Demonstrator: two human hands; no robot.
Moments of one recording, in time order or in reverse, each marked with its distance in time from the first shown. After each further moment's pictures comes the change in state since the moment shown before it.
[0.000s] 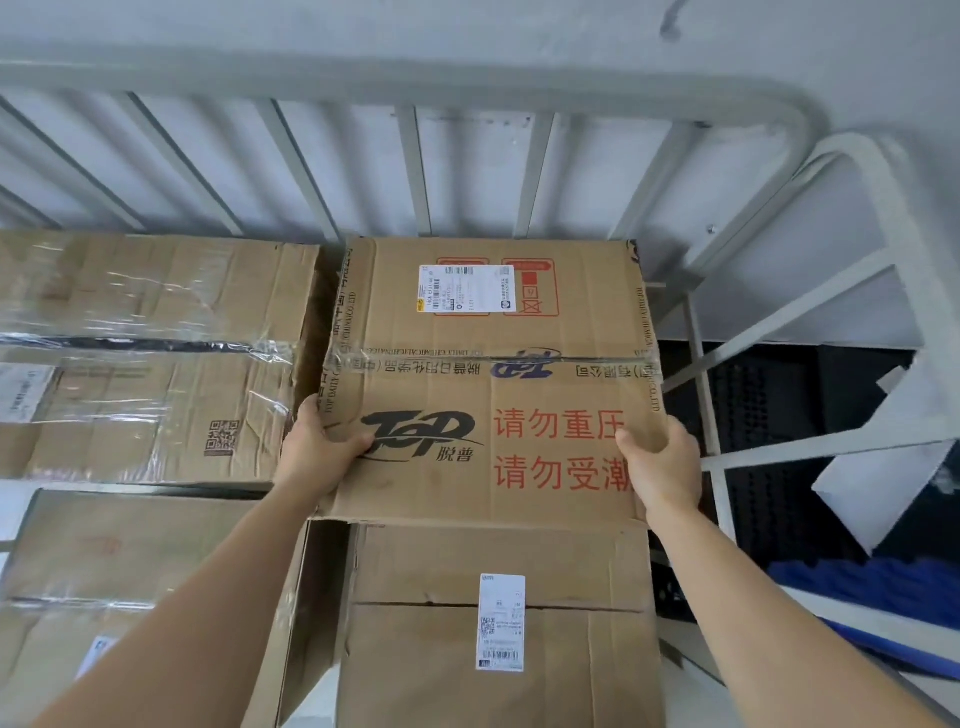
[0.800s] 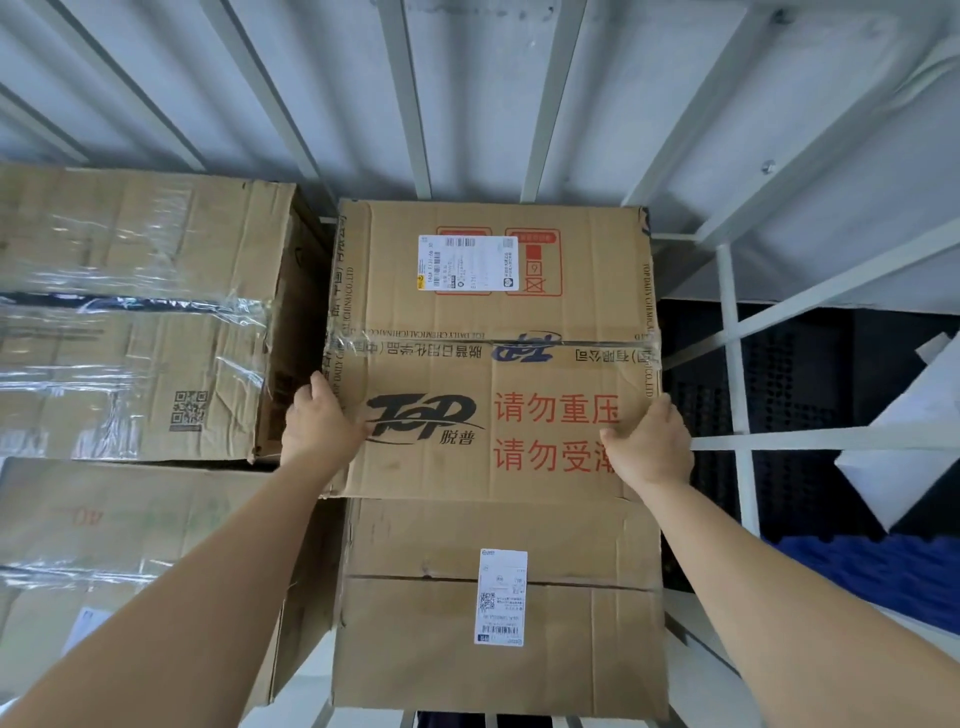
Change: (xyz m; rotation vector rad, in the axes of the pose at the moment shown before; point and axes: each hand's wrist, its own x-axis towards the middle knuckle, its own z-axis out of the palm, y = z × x) left_hand 0.039 -0.020 0.042 0.428 -0.028 -0.042; right_hand 0.034 0.024 0.047 -0.498 -0.135 -0.077
